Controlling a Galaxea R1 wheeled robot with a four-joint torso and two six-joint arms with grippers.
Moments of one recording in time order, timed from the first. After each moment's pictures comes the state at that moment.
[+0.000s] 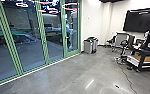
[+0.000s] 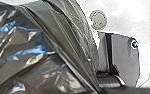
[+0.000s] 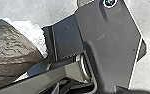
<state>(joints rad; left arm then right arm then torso) 1.41 2.87 -2.58 -0.60 0.10 0.32 -1.57 2.98 -2.57 0.08 0.06 0.11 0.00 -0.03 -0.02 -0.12</state>
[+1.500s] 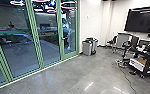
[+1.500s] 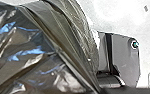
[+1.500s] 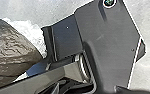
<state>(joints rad) 1.41 2.87 -2.58 -0.60 0.10 0.32 -1.57 2.97 -2.57 0.08 0.06 0.11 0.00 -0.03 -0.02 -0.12</state>
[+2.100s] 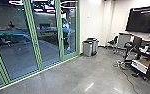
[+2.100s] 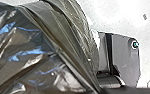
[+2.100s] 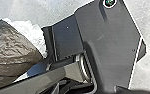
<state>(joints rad) 1.41 2.87 -2.57 -0.60 0.10 0.32 -1.57 2.98 -2.57 0.08 0.06 0.11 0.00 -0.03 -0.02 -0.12</state>
